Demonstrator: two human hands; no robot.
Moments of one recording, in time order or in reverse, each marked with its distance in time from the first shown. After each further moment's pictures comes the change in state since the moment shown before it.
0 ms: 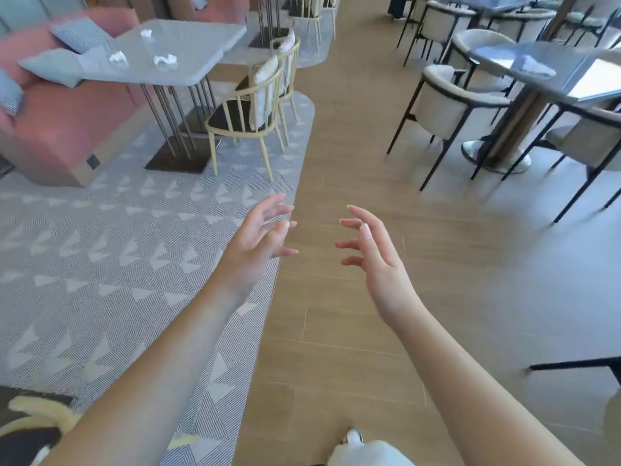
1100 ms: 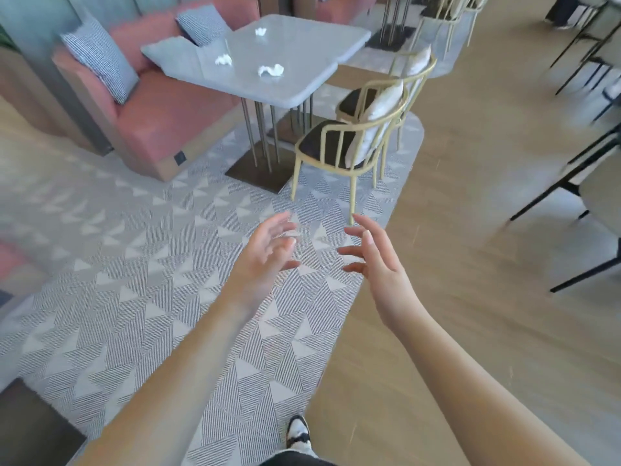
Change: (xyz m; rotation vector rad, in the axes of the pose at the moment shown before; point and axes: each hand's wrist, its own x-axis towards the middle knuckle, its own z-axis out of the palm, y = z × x) left_hand 0.419 -0.093 -0.269 0.085 0.384 -0.101; right_hand 0.533 0.073 0.218 0.060 -0.347 0.057
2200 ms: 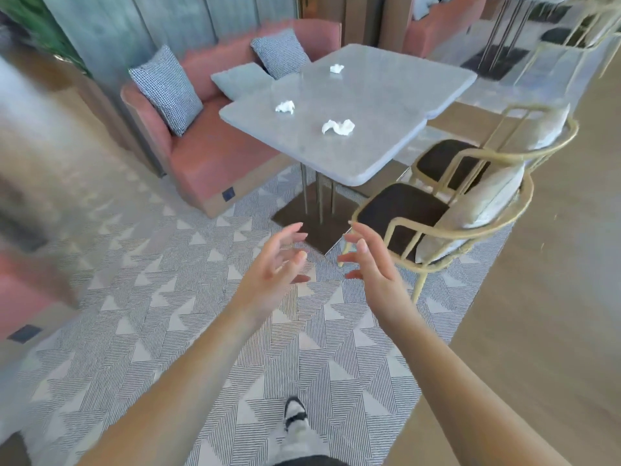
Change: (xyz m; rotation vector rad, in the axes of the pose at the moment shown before) left_hand 0.475 -0.001 -0.109 0.166 0.165 -0.068; right_hand 0.545 0.025 0.079 -0.090 -0.266 -0.018
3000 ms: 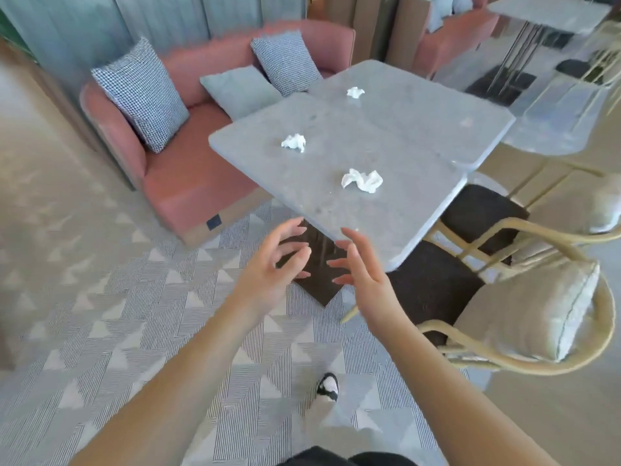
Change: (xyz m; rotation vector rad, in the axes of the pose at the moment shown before) left_hand 0.363 -0.037 -0.129 -0.195 0.042 0.036; right_hand 0.380 0.017 0.081 0.046 0.001 0.063
